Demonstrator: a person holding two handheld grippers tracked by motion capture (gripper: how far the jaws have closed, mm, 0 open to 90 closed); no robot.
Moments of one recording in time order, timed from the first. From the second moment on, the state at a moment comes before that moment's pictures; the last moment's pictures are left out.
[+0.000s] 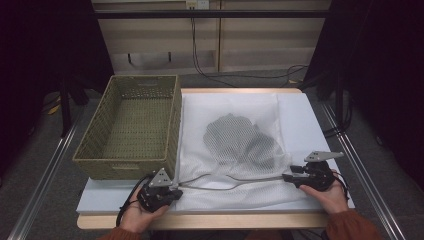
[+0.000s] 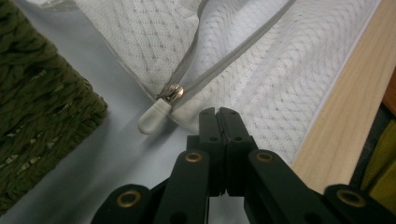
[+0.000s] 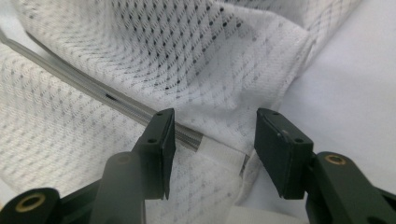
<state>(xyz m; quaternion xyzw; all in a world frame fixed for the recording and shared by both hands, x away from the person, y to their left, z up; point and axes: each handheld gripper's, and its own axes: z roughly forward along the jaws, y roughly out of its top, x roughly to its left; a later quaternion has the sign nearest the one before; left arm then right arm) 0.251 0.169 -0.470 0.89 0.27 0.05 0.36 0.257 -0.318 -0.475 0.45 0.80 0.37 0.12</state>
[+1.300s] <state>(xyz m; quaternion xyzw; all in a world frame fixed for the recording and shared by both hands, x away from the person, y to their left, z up) 0.242 0.190 -0.458 0.86 0.29 0.07 0.40 0.233 -0.332 -0.465 0.45 0.77 0.43 0.14</state>
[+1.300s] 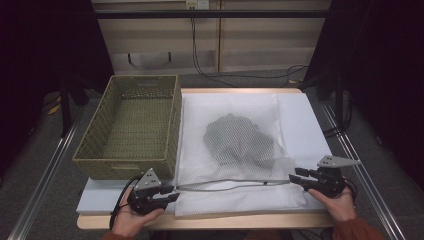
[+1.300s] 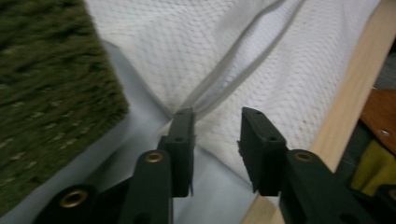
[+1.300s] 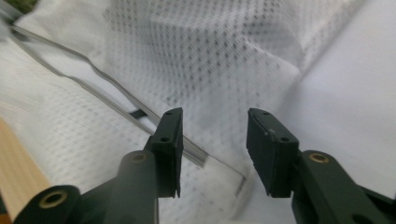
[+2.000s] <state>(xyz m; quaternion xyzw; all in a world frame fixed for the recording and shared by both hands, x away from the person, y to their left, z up) 0.258 0.199 -0.465 0.85 0.33 0.09 0.40 0.236 -0.312 -0.460 0.40 0.77 0.48 0.13</state>
